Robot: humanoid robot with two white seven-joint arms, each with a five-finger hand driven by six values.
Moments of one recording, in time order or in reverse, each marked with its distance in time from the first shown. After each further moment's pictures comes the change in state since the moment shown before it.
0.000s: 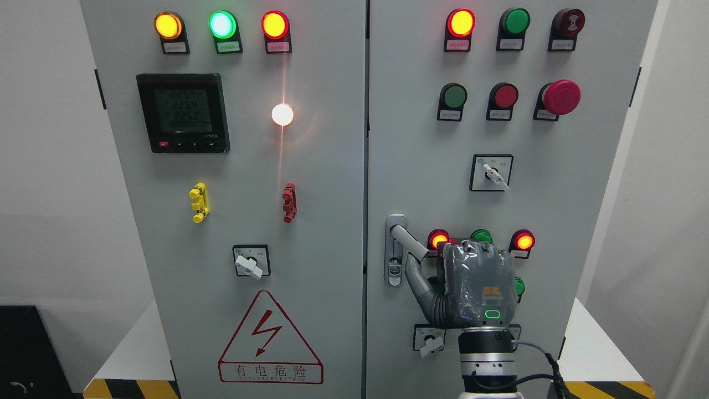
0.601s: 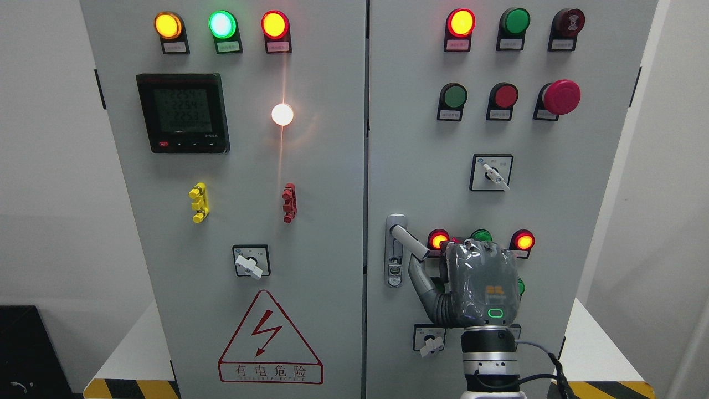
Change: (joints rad) left arm 0.000 0.000 0.000 0.000 0.000 0.000 0.000; right arm 0.000 -0.001 -0.007 -0.008 -0.001 0.000 0.008
